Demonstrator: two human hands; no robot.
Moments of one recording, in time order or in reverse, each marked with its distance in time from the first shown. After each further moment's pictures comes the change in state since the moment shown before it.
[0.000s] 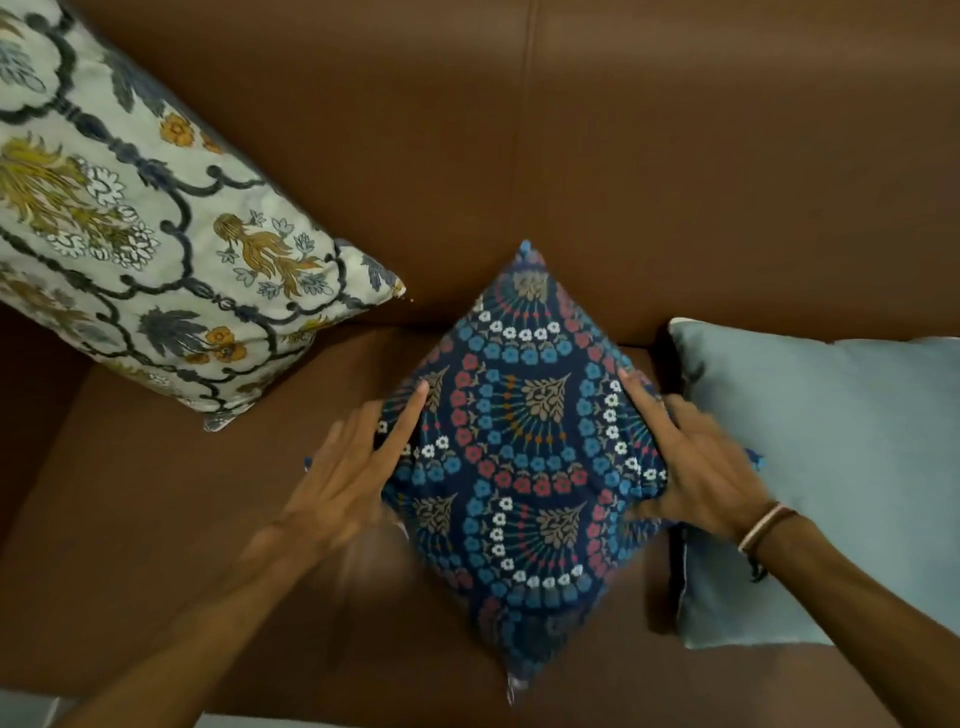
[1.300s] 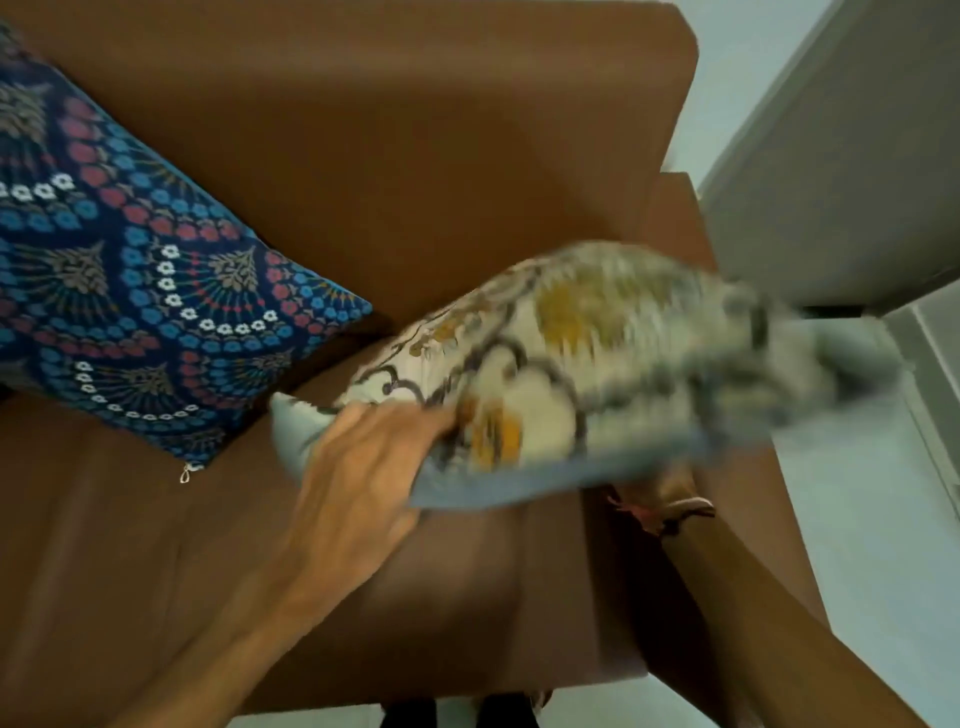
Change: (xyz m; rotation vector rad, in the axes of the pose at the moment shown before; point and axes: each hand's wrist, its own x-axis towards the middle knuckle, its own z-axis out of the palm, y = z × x) left_hand 0.070 0.441 -0.036 -0.198 0.670 0.390; right_hand -0.187 0.274 -0.045 2.047 0.490 0.746
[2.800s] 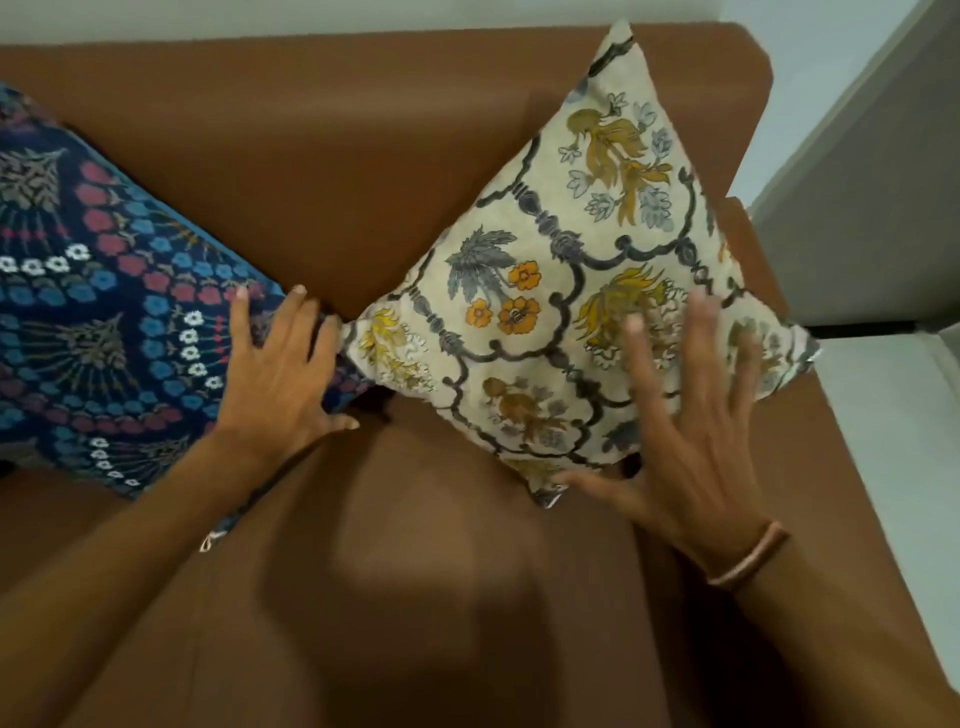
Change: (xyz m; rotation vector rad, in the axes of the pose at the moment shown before) left_hand 0.065 -0.196 0.005 0.742 -0.575 -0.179; right_hand 0.000 -0.032 0.077 -1.804 0.024 -1.402
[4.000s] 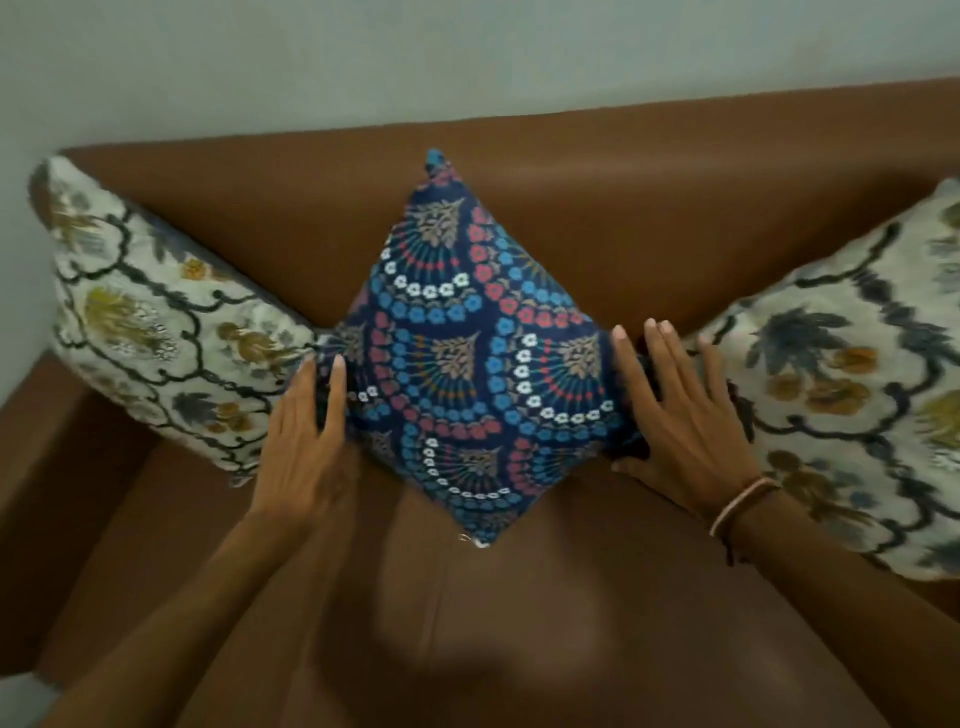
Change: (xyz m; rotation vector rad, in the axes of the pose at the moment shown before) left_hand -0.153 -0.199 0.062 -0.239 -0.009 -0.409; right_hand 0.123 -0.192 0.097 -0.045 -0.173 -0.230
